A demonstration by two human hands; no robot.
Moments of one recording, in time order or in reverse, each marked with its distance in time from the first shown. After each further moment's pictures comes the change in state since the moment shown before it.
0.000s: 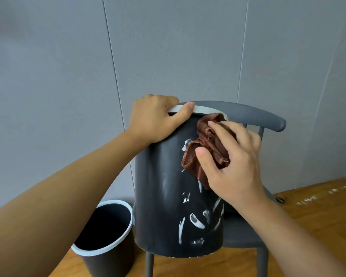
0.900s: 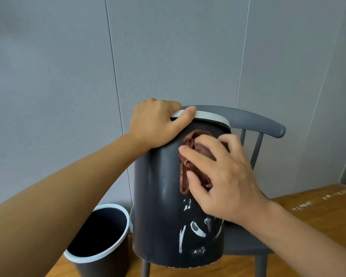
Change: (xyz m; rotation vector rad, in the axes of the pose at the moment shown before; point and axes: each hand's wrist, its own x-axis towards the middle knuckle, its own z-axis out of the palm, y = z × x) left_hand -0.003 -0.002 -0.002 0.023 0.015 0.039; right_hand 0.004 -0.014 -0.006 -0.204 -0.224 -0.419
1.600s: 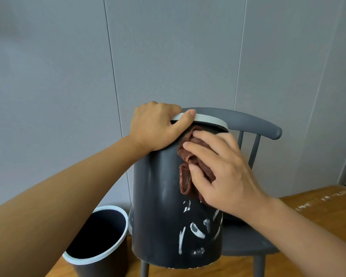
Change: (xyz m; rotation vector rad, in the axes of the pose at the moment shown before) left_hand 0.001 0.004 0.002 0.005 -0.012 0.017; right_hand 0.006 0.011 -0.005 0.134 -0.009 0.030
